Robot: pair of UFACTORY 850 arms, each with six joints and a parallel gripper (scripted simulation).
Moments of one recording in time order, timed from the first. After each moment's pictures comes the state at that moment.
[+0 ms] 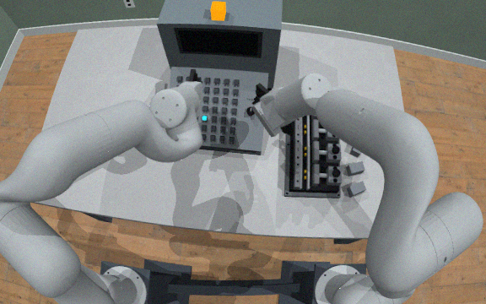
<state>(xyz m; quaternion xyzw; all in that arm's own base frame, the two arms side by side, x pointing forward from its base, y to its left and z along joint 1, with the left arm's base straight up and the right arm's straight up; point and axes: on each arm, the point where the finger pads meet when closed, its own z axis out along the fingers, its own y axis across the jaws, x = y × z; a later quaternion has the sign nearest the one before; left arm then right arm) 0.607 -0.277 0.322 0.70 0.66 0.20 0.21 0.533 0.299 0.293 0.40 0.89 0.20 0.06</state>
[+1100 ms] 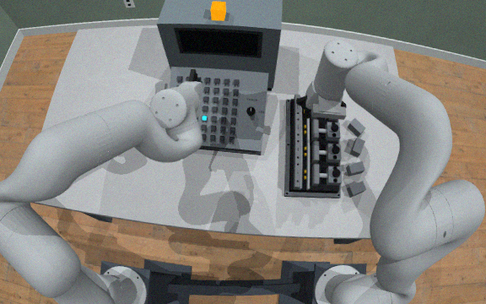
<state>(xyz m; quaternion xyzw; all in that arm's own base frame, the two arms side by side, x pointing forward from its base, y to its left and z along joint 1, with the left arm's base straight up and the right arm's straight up) 0.607 -0.277 0.322 0.70 0.66 0.20 0.21 0.544 0.140 0.291 0.02 1.00 0.00 0.00</state>
